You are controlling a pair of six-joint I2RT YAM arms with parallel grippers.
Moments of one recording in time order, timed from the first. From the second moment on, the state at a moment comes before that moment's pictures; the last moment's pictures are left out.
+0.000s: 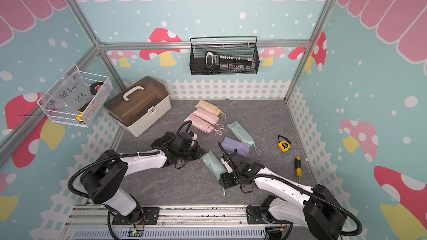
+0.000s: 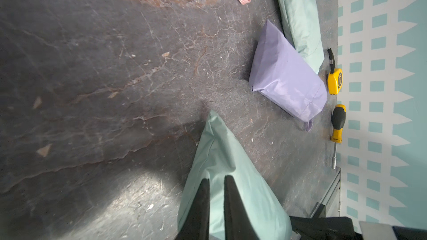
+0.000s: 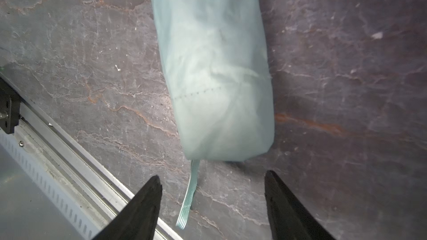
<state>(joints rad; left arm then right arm) -0.68 1.63 0.79 0.06 0.28 -0.86 0.80 1.09 0.52 -0.55 -0.21 0.44</state>
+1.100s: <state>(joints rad) -0.63 1.60 0.75 0.03 0.28 -0.82 0.99 1.13 0.51 -0.59 0.00 0.61</state>
